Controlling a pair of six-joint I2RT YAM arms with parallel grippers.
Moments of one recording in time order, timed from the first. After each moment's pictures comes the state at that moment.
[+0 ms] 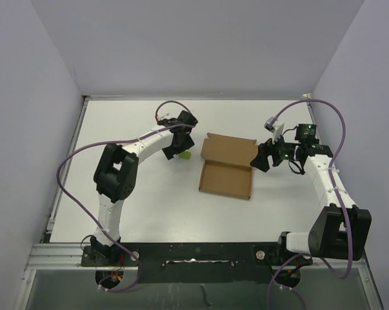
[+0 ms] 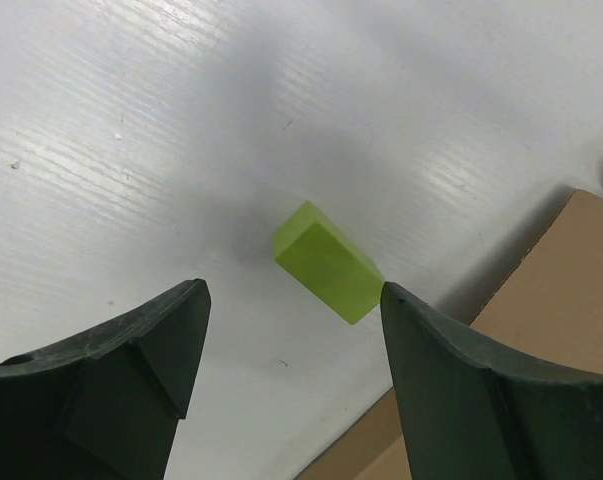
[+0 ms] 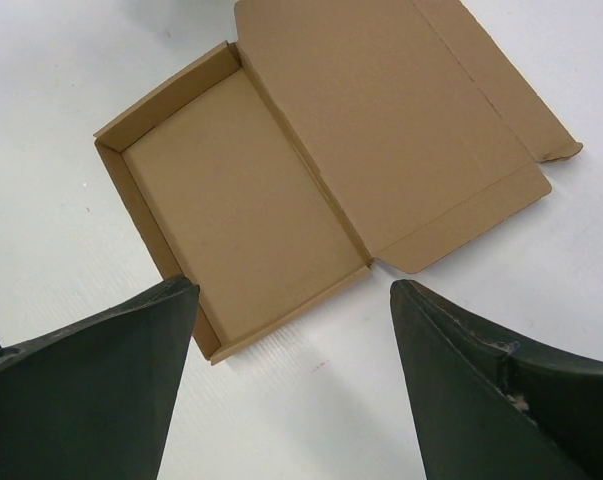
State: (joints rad) left arm -0.60 2.08 1.66 -0.76 -0.37 -1.10; right arm -0.09 1.31 1.00 -0.63 -0.80 -0.54
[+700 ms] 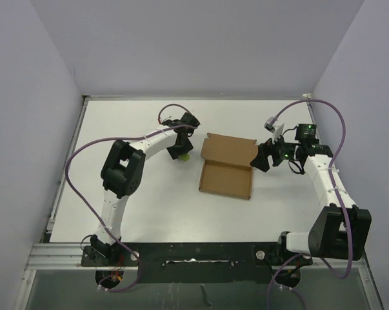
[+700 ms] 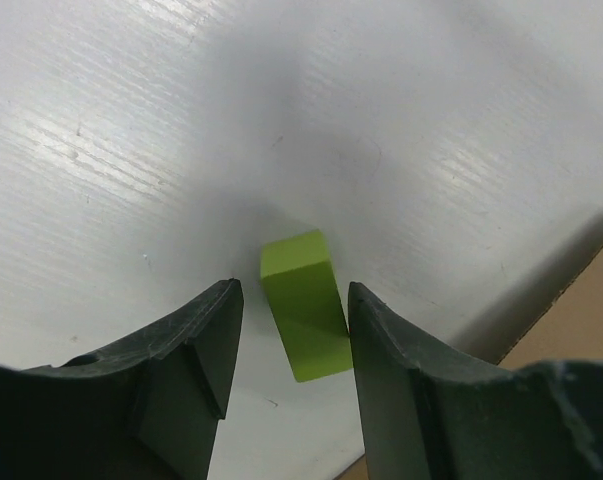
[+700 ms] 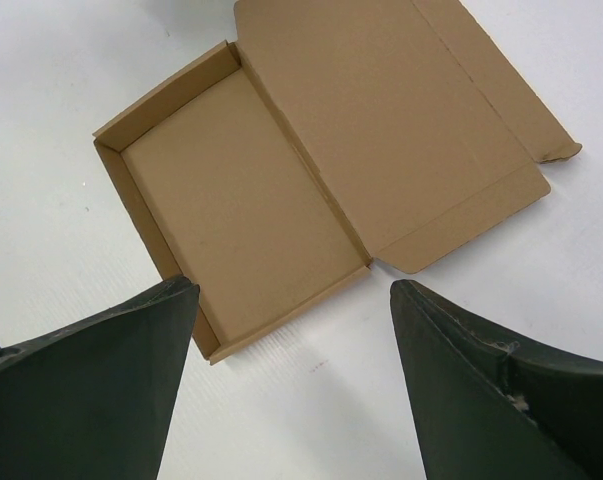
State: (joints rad) left arm -0.60 2.18 1.72 -0.77 -0.36 -1.11; right arm -0.09 1.31 1.00 -0.63 -0.80 -0.54
